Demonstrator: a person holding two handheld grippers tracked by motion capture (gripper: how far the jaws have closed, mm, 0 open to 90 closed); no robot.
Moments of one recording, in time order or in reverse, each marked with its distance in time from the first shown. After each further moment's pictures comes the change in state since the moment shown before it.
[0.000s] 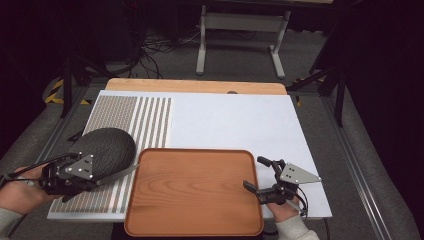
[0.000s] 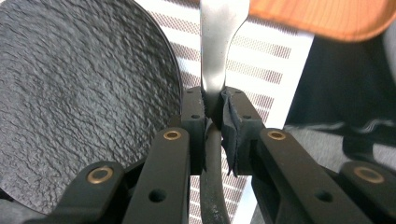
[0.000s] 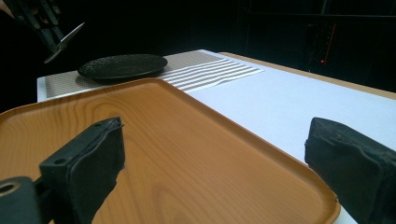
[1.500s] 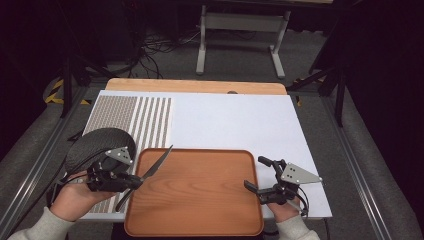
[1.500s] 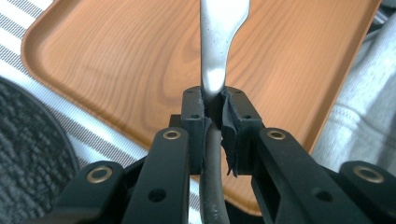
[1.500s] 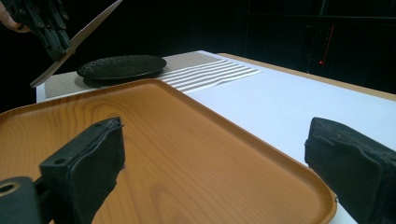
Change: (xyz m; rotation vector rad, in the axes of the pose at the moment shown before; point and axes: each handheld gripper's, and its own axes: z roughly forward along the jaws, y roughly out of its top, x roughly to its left) left arm -0.018 0.078 0.029 -0.231 -0.168 -0.328; right arm -0.001 0.000 -0.002 -0.006 -0.002 -0.001
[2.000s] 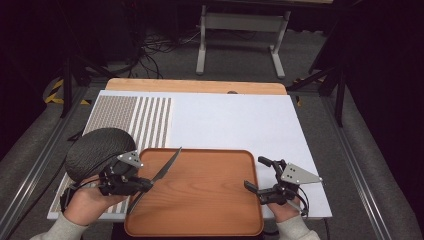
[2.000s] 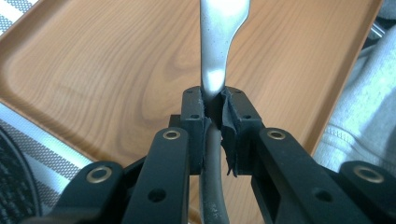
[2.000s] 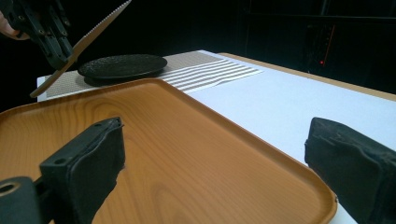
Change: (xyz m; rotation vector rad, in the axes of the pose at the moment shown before) left arm -0.014 0.007 0.020 -0.021 -0.001 -0.014; right arm 0.000 0.000 0.000 0.002 0.003 -0.002
